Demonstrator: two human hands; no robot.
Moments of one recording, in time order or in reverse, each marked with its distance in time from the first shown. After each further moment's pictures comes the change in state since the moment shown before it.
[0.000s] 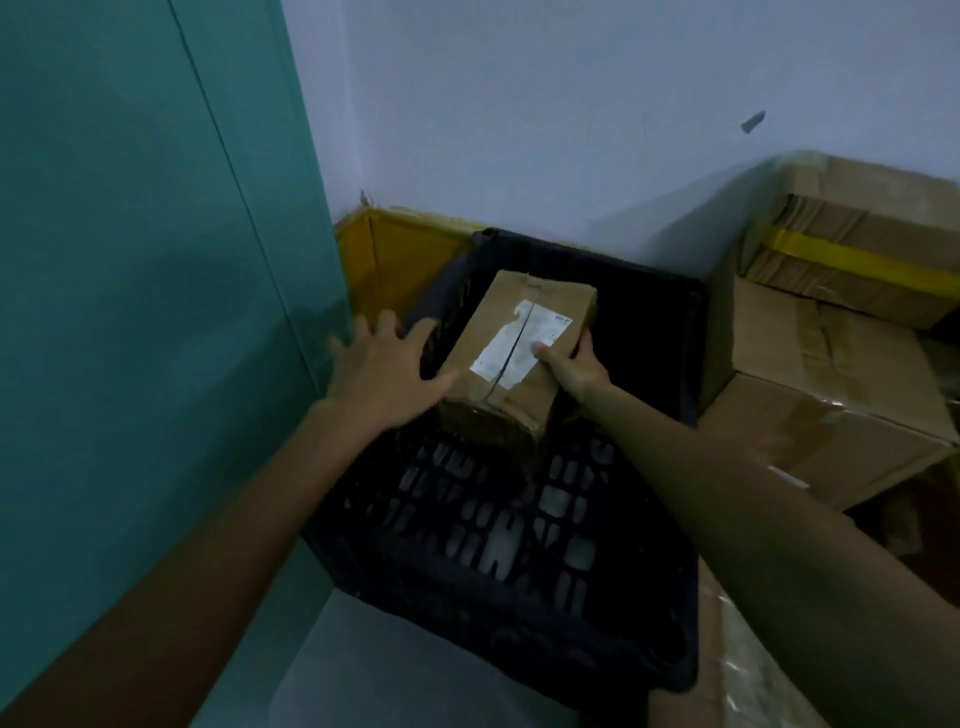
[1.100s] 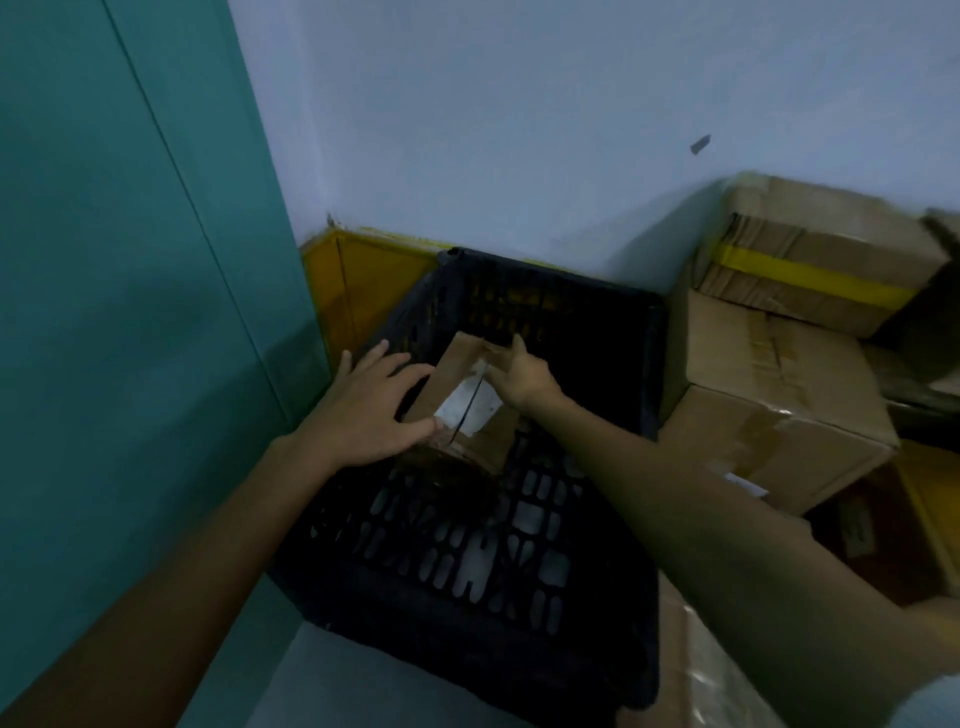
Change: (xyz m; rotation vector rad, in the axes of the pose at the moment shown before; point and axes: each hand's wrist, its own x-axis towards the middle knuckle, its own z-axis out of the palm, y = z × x) left_hand 0.001 0.004 0.009 -0.181 -0.144 0.256; right_hand -0.004 -0.023 0.020 -0.663 -0.002 -0.132
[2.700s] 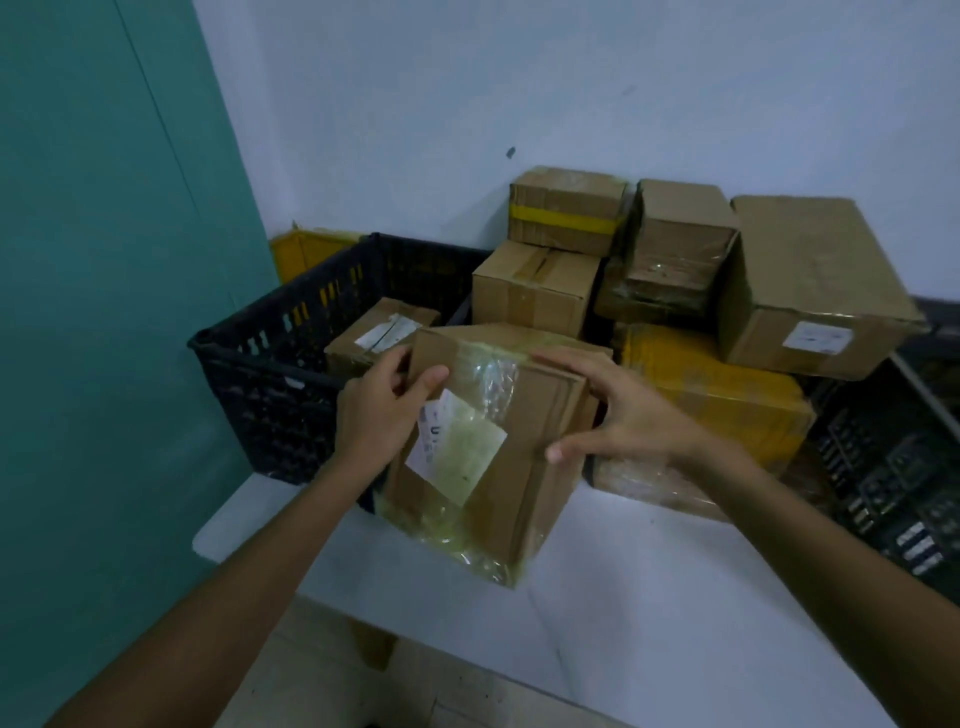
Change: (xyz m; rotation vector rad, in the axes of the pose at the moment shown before) left_hand -0.185 0.266 0.075 -0.629 0.686 -0.117; right_hand -0.358 0.243 -0.176 0.099 -0.072 -0.711
